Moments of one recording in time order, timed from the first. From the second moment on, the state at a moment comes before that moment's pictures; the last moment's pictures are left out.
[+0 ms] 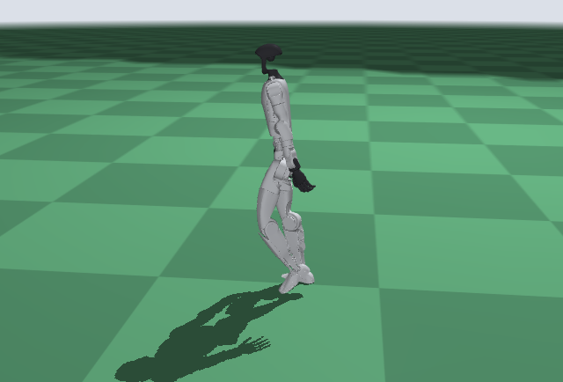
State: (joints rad) left arm 0.14 0.17 0.28 1.51 0.98 0.09 -0.24; right arm -0.05 -0.21 -0.21 1.49 -0.51 0.06 0.24; waist 0.07 -0.10 -0.05; left_leg -0.40 0.13 0.56 0.82 0.00 -0.03; right_leg -0.11 -0.19 -0.41 0.14 -0.16 -0.03
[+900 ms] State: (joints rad) left arm -0.10 0.23 0.22 1.20 0.71 -0.09 -0.21; right arm 0.20 -0.19 -0.33 1.69 -0.53 0.05 0.31; waist -0.16 -0.05 -0.10; left_leg 0.16 -0.03 0.29 0.35 0.24 -0.15; right_leg -0.63 -0.19 -0.26 0.45 -0.06 -0.10
